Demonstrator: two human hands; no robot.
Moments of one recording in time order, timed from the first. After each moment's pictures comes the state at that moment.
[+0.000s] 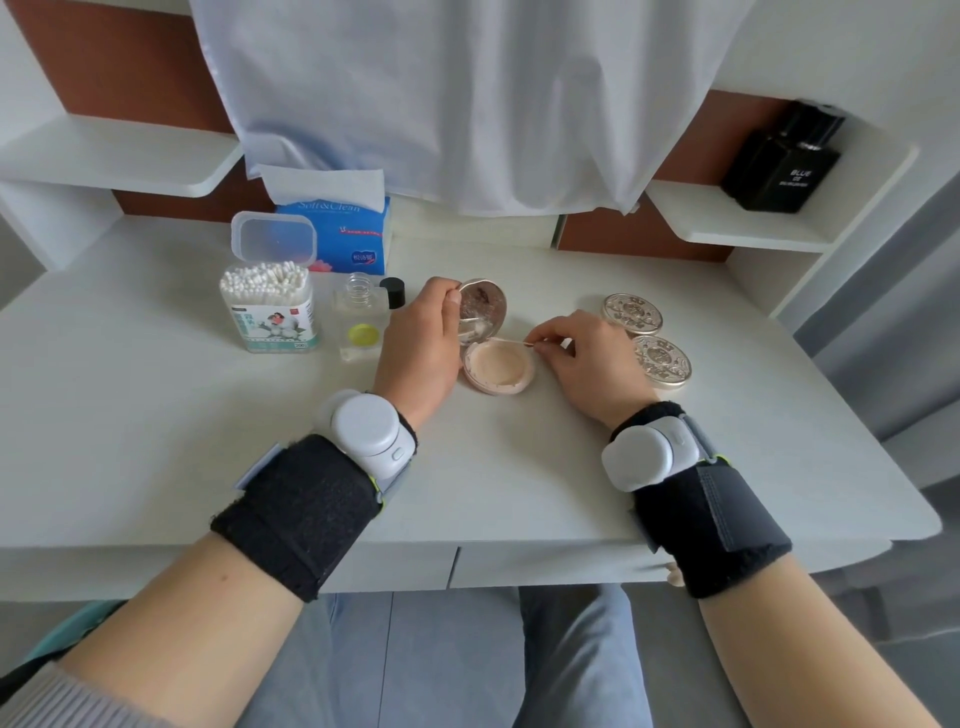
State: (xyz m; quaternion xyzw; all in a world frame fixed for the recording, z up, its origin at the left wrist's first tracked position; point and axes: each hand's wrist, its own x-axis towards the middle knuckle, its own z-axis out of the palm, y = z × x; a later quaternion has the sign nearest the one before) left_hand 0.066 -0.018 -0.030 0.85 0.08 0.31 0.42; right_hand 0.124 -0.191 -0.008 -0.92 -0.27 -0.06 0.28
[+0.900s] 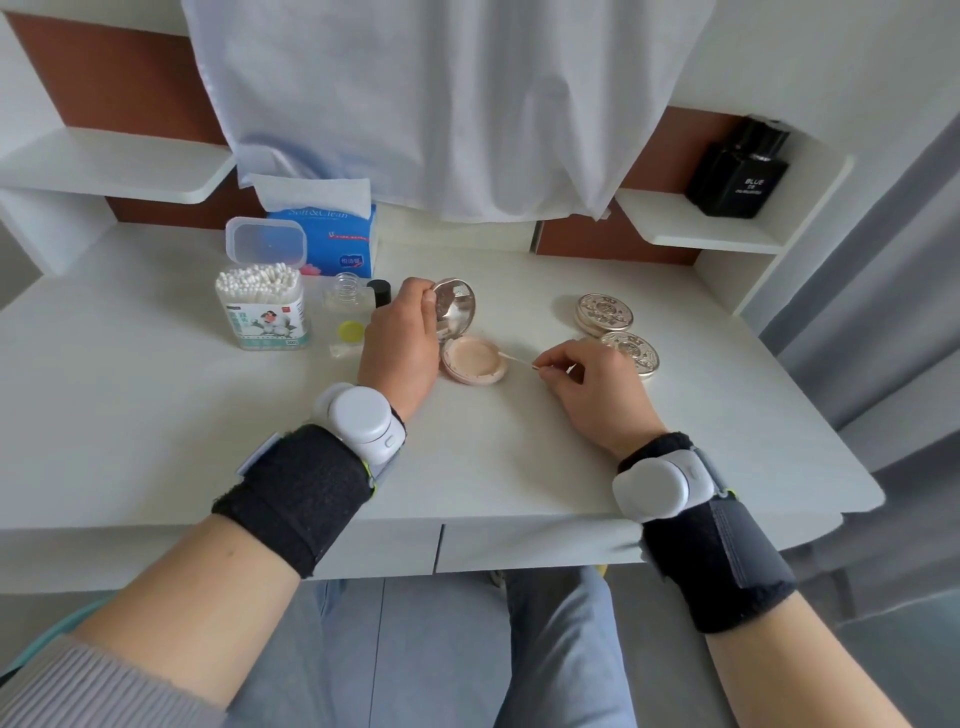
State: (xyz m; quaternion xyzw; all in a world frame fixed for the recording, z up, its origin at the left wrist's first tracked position) left_hand 0.057 -0.019 -0.024 0.86 0.10 0.33 0.37; right_hand 0.087 -0.225 -0.008 -0.90 -0.25 -0.07 0.34
